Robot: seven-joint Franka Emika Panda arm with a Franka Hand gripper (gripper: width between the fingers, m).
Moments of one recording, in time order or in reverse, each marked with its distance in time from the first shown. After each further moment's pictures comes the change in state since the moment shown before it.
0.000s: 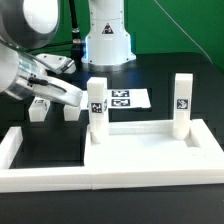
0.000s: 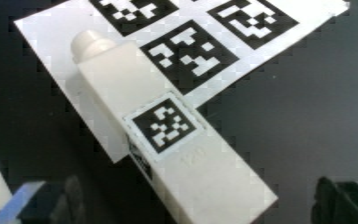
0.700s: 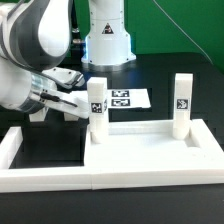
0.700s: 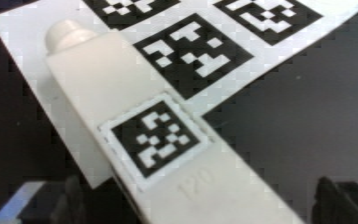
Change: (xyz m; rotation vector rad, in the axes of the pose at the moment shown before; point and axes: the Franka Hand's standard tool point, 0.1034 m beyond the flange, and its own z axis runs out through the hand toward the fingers) arm 0.009 0.004 0.026 -0.013 -0.065 0.020
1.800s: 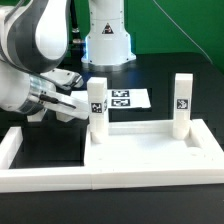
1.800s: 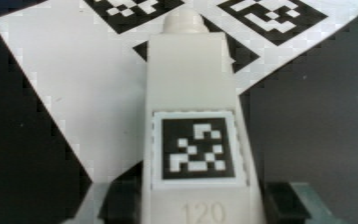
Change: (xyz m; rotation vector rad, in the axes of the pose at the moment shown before) arm 0.002 0.000 -0.001 -0.001 0.006 -0.001
